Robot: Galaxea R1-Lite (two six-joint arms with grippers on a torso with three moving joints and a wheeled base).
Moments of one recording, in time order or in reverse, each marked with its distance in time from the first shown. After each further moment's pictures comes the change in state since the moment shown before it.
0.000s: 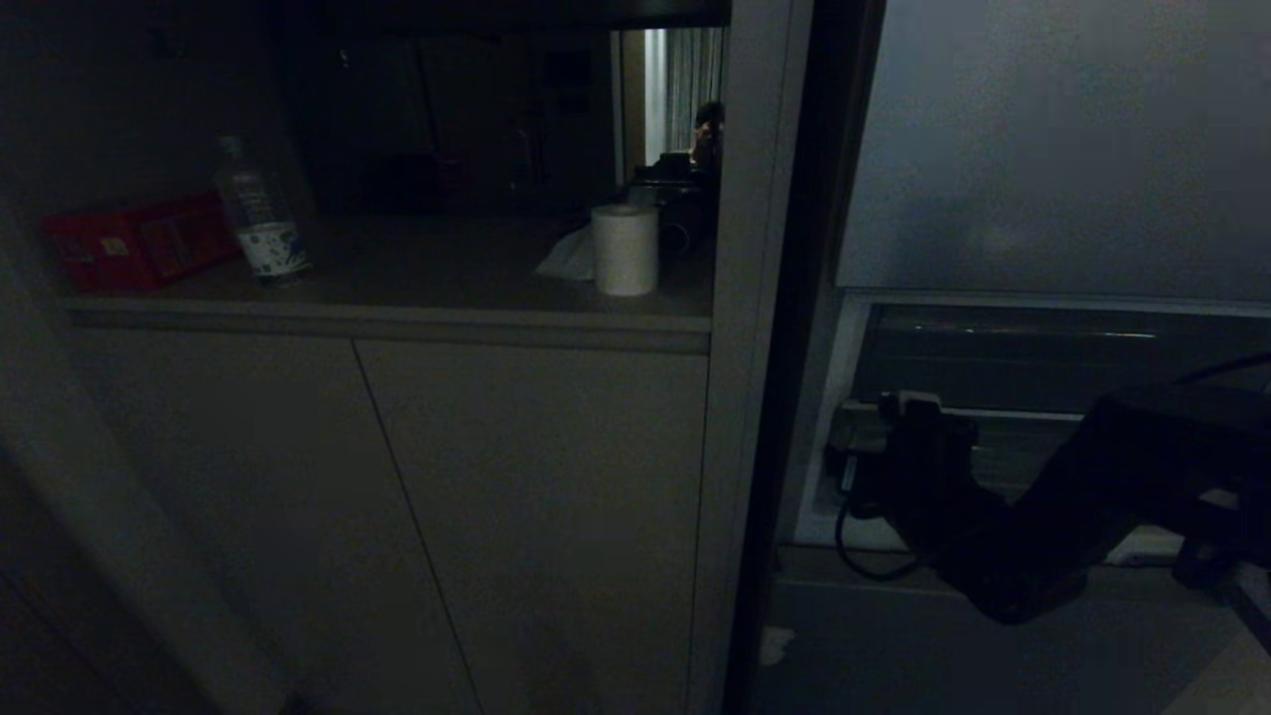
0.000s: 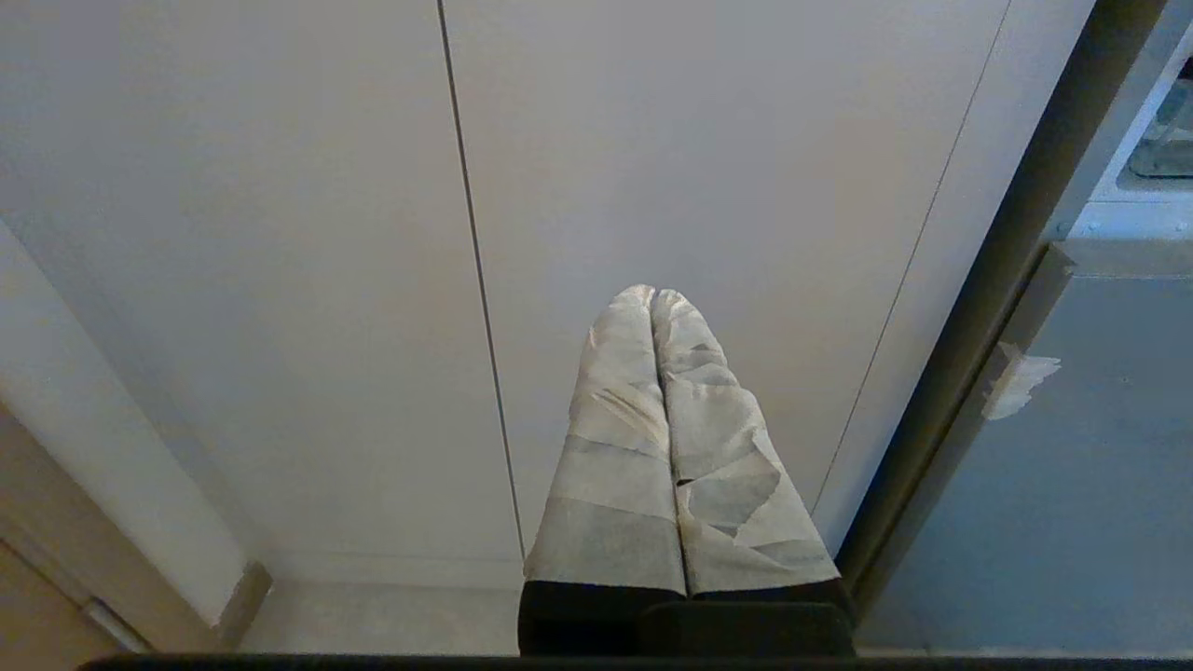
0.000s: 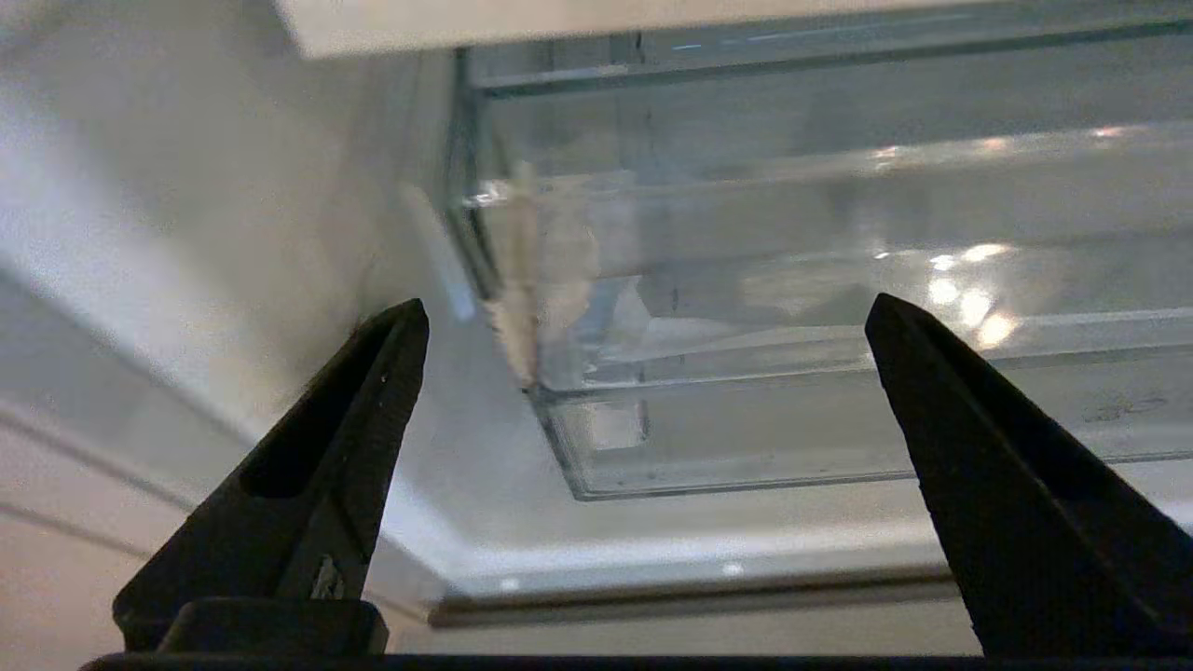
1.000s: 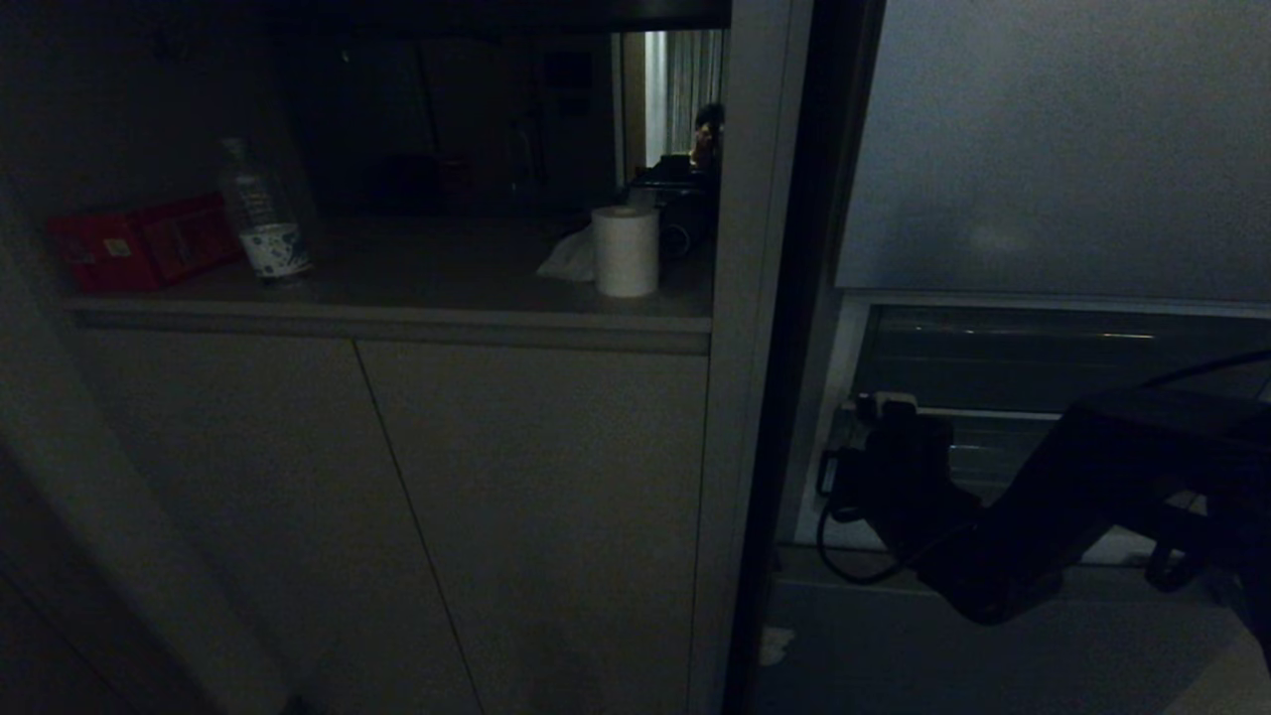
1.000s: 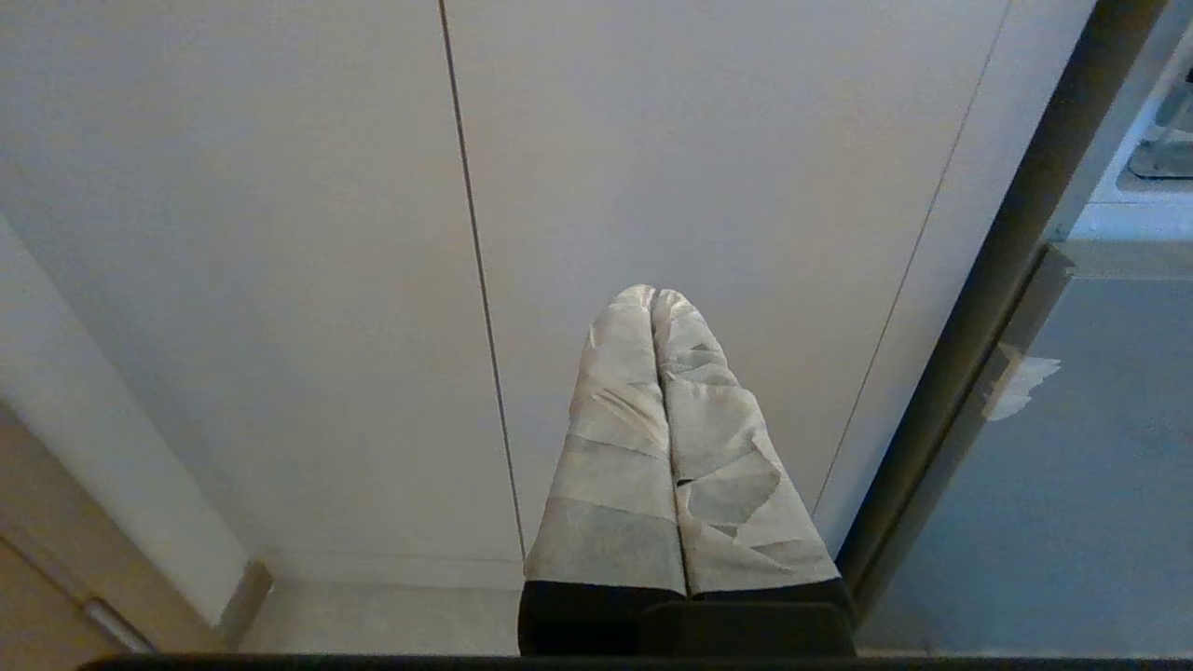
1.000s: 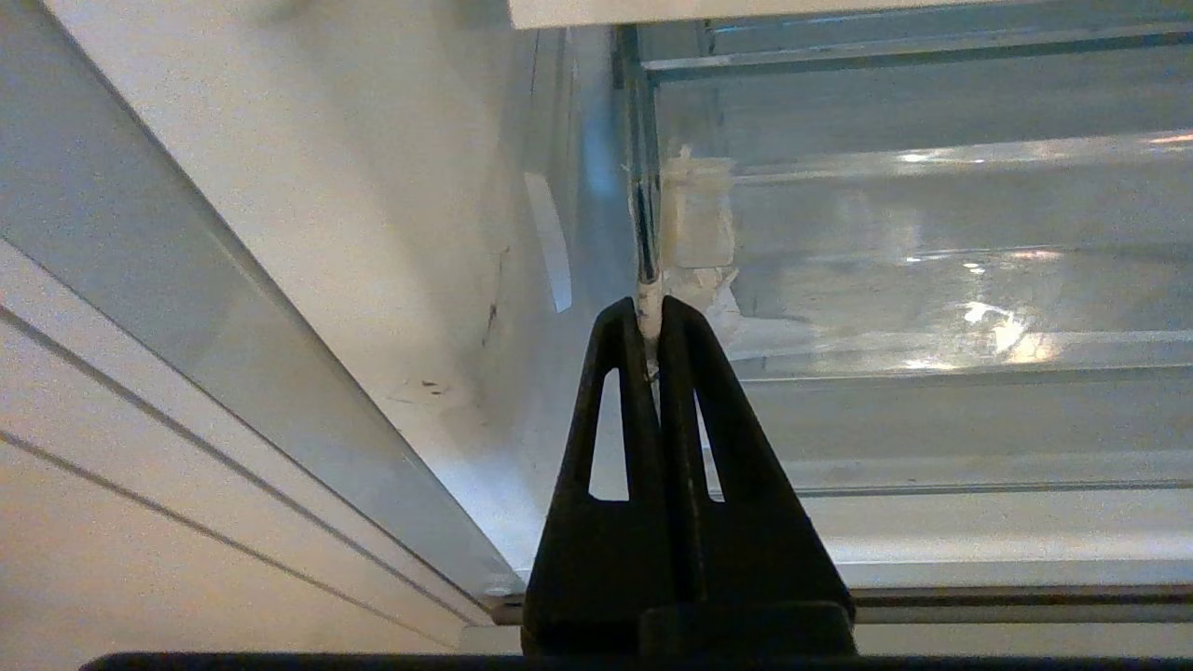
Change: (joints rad) left arm 0.000 0.000 0.000 0.000 0.000 0.000; right arm 0.031 0.026 -0.027 -0.007 0.000 -0.002
